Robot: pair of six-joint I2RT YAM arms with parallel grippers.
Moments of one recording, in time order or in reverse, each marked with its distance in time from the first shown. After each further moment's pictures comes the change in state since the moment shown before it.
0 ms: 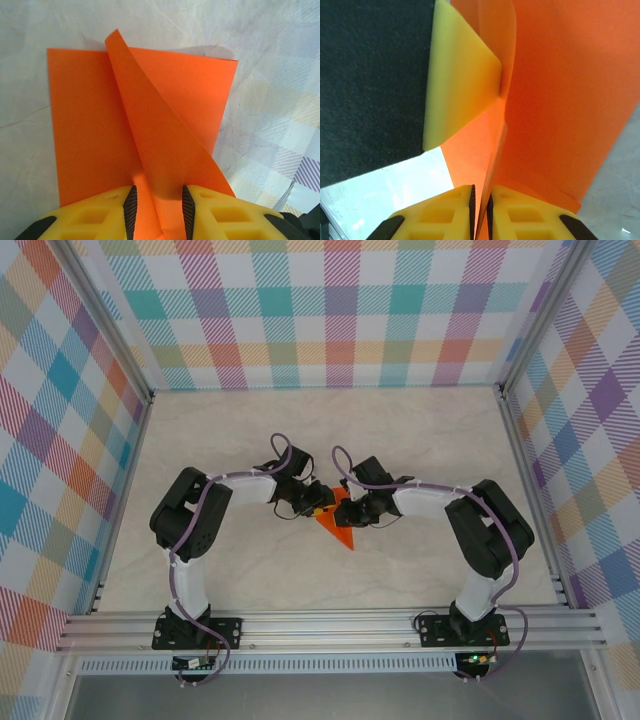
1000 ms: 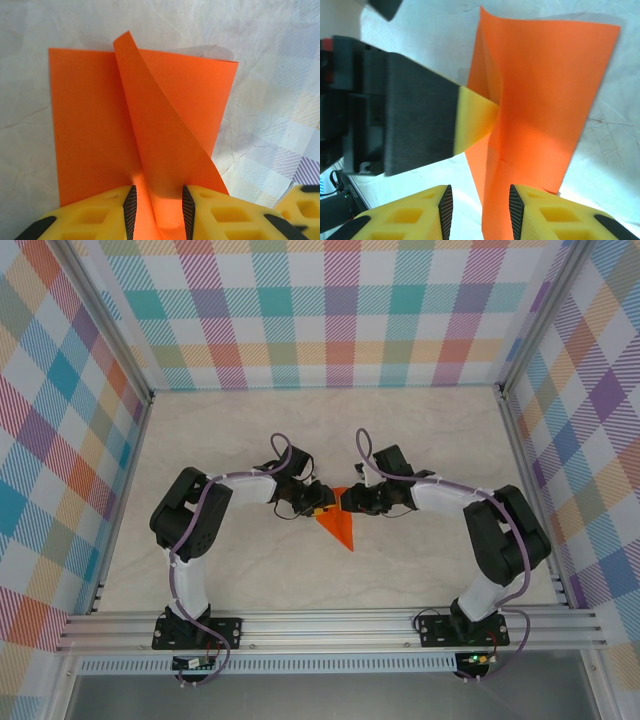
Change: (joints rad) left arm 0.000 0.000 0.000 0.004 0.000 0.000; right arm -0.121 -0.070 -0.021 0.042 -0.126 0.035
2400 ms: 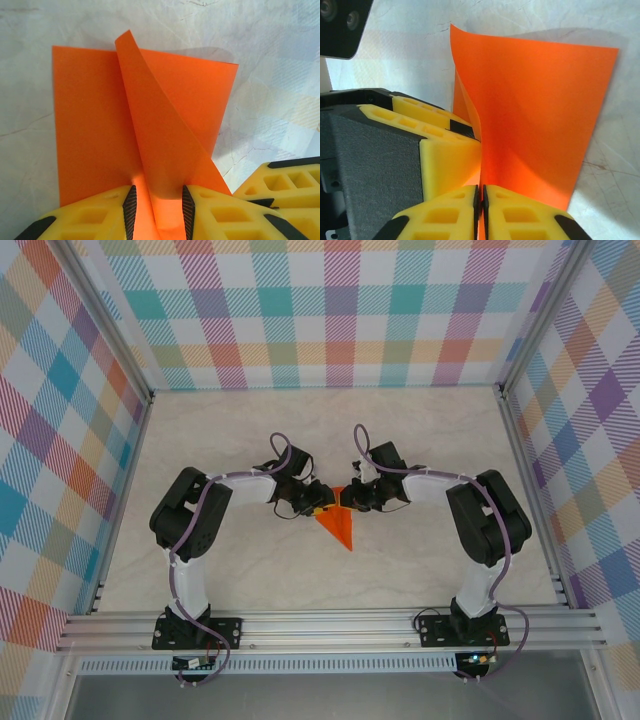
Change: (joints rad) left arm 0.001 0.000 0.000 0.003 -0.005 0.000; right arm -0.018 0.137 0.076 0.042 -0.053 0.075
